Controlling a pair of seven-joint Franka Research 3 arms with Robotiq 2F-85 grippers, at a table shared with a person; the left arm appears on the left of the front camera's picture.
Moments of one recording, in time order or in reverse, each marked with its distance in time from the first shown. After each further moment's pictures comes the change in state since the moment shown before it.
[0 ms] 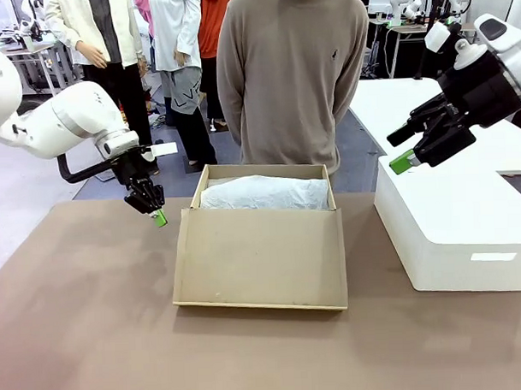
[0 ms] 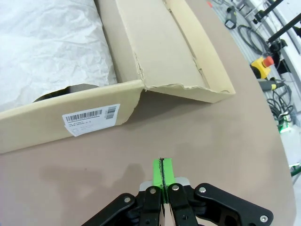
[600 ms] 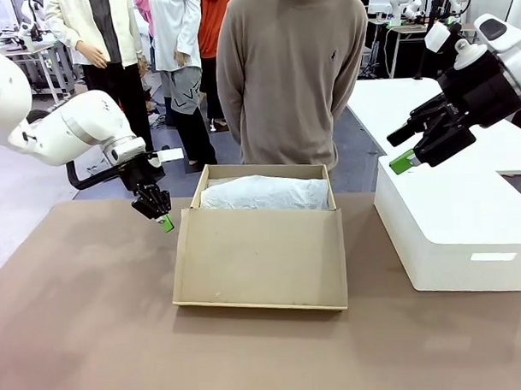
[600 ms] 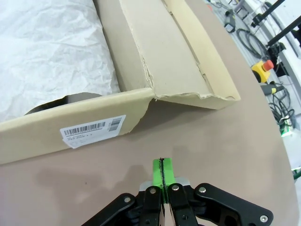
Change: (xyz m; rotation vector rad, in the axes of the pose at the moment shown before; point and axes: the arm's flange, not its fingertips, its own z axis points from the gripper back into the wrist) left arm 0.001 0.010 -0.020 -0.024 -0.024 -0.002; right arm 0.000 0.000 0.000 0.000 0.000 0.000
